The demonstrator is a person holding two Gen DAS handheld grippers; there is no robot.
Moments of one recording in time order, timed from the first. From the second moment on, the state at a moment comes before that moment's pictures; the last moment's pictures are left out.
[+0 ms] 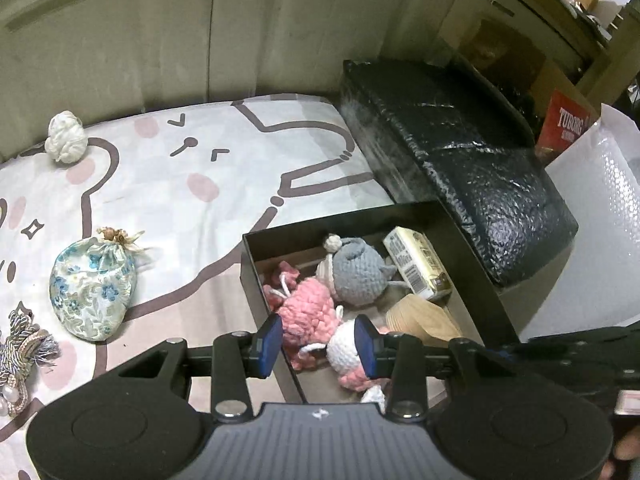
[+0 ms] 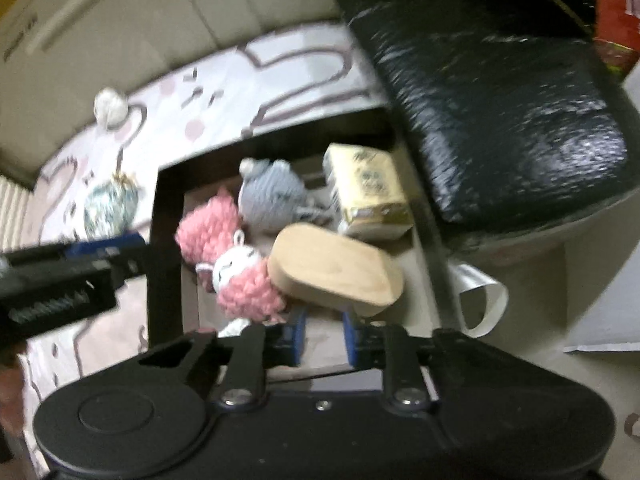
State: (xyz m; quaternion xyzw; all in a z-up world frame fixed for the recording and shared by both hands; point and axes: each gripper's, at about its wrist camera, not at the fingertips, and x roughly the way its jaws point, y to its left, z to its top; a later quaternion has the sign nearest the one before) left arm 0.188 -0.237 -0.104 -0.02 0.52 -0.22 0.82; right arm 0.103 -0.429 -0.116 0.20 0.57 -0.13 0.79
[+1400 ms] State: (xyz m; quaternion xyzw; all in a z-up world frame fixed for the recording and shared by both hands) left arm 0.143 -0.204 -0.049 -0.02 0.48 -0.19 0.85; right arm 0.059 -0.421 -0.041 0.17 0.42 -0.20 0.87
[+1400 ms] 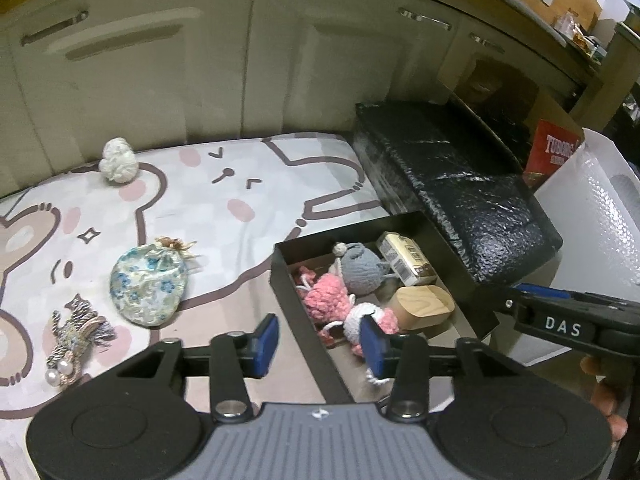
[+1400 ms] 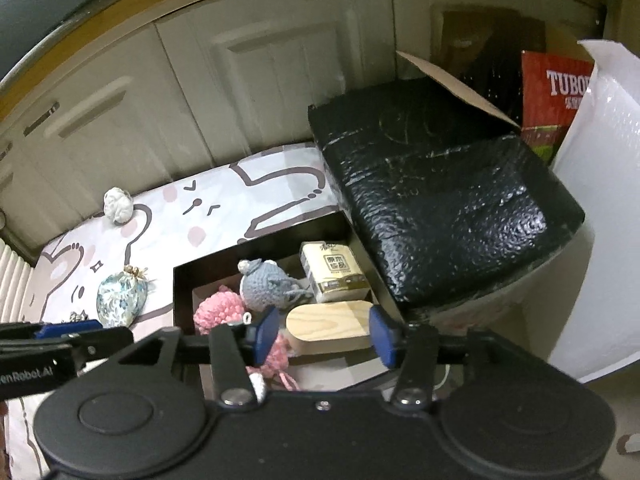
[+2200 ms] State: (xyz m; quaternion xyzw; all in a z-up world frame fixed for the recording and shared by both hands) left arm 0.128 -0.164 -0.042 -0.02 0.46 -0.13 0.88; right arm 0.052 -0.392 -0.024 0.12 0.40 -0.22 0.88
